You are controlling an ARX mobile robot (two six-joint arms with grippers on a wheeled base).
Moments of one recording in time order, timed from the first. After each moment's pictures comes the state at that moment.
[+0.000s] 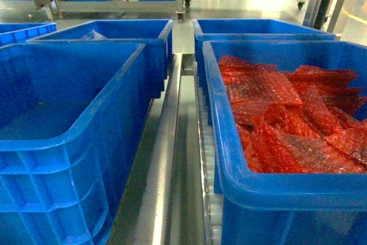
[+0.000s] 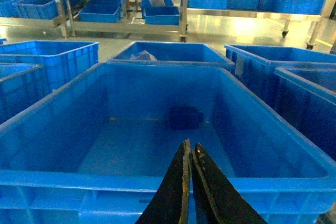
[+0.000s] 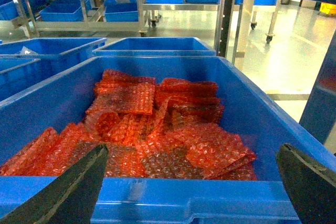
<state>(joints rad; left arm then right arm) 0.00 0.28 0.01 0.28 0.00 -0.02 0.00 0.01 0.01 -0.01 0.00 0.00</state>
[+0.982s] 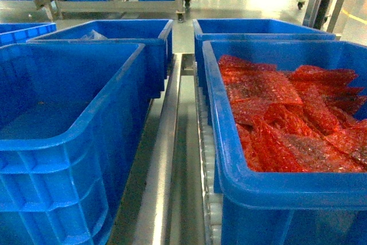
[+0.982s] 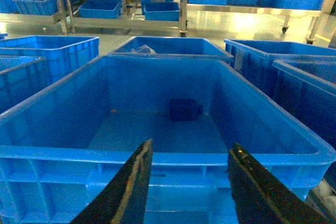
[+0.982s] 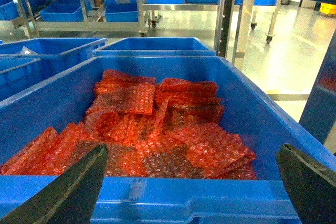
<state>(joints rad) 0.00 0.01 0.01 -0.01 0.00 -0.01 0.00 0.01 0.01 0.00 0.00 0.00</state>
